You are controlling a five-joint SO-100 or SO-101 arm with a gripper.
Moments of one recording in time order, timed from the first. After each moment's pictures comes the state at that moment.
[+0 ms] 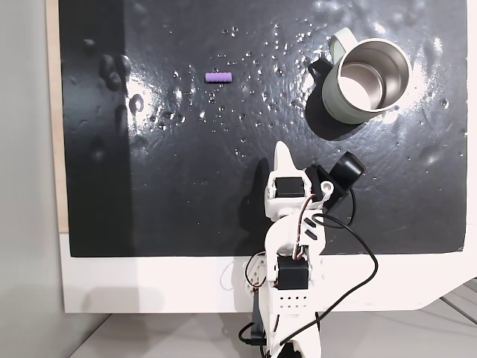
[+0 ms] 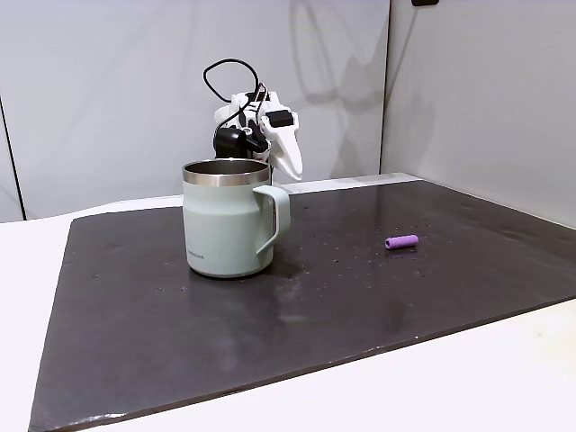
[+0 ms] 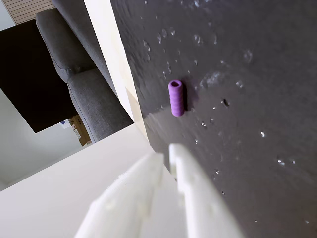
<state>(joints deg) -1.8 190.5 179.6 37.4 2.1</state>
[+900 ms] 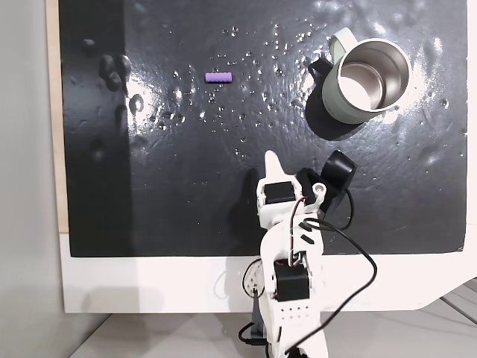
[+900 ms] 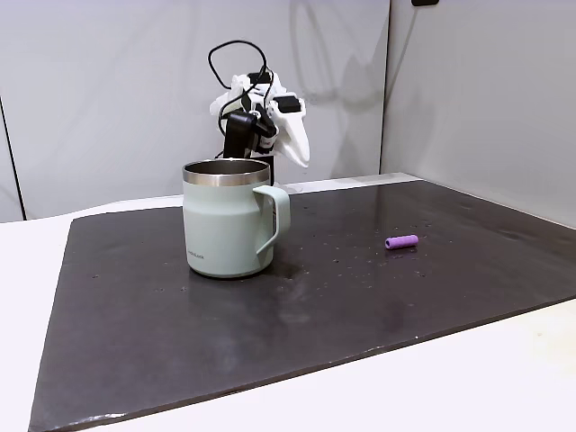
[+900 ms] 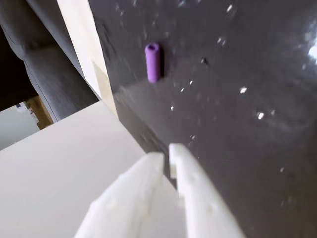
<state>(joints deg) -7.6 181.8 162.2 51.2 -1.0</state>
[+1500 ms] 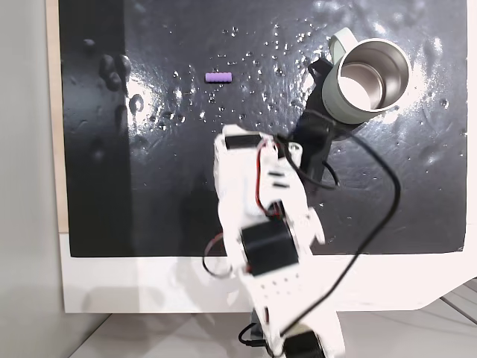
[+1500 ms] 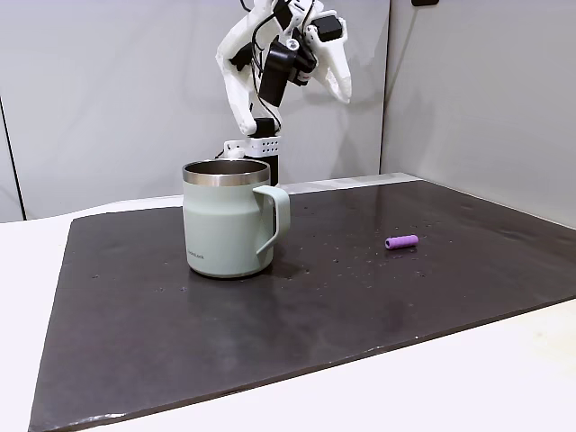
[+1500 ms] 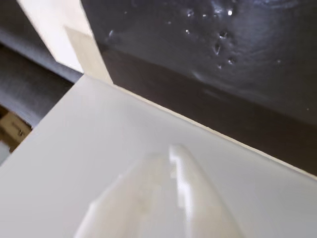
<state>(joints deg) -20.5 120.7 91.8 79.3 18.5</state>
